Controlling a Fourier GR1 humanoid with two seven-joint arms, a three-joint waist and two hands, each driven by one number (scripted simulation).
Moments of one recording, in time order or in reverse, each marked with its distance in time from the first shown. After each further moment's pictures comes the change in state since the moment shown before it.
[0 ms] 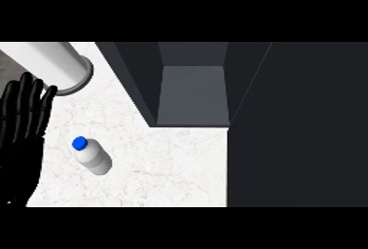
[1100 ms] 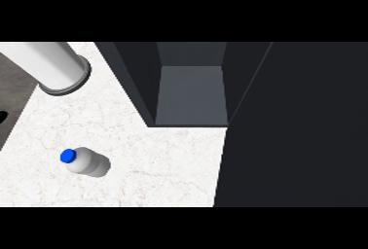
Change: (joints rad) left arm 0.100 0.274 0.371 -0.065 0.785 -0.260 0.481; right arm 0.193 0.063 0.301 -0.336 0.060 0.016 0.264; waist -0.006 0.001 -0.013
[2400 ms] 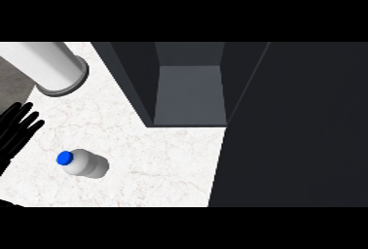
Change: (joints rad) left arm -0.003 -0.096 -0.031 0.286 -0.311 -0.184 -0.103; right arm -0.059 0.001 0.218 -0.031 0.067 -0.154 0.126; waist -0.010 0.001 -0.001
